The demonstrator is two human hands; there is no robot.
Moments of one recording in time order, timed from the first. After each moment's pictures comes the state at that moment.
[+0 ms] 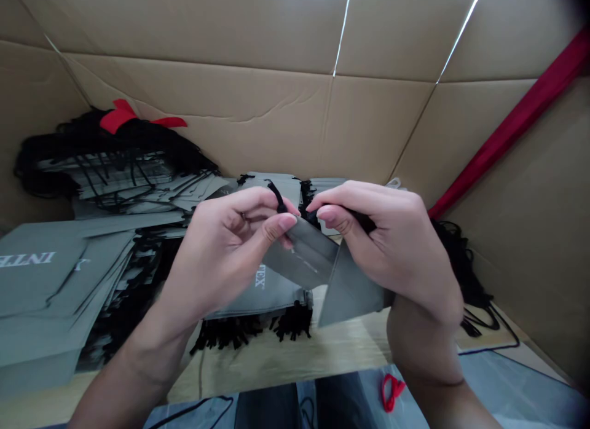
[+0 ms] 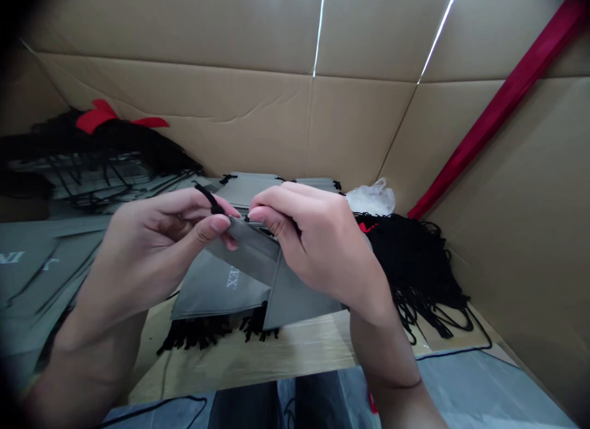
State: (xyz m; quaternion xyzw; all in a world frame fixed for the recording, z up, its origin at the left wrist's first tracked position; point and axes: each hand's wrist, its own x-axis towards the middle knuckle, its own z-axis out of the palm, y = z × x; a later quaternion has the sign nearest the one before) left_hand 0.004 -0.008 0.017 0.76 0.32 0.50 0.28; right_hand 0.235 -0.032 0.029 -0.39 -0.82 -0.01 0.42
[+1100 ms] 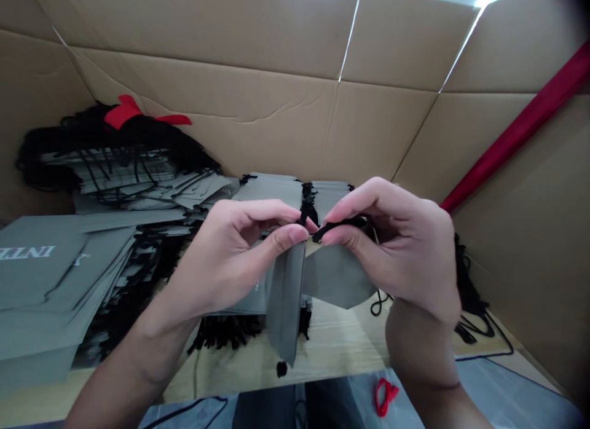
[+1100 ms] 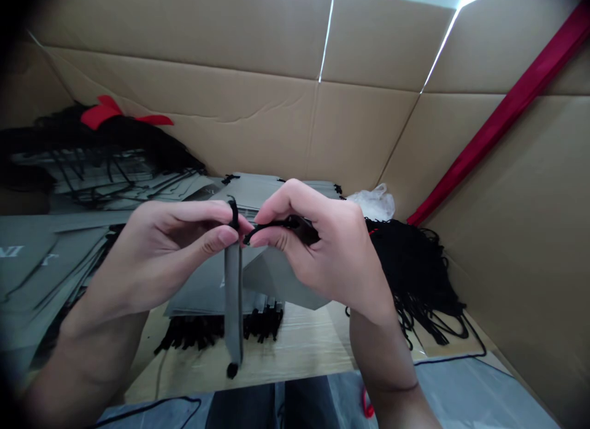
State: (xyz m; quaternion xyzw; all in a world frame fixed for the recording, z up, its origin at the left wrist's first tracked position) left_hand -0.002 0.000 0.012 0.78 0.23 0.48 0.32; right_hand 0.234 -0.031 0.020 -0.31 -0.78 0.06 0.54
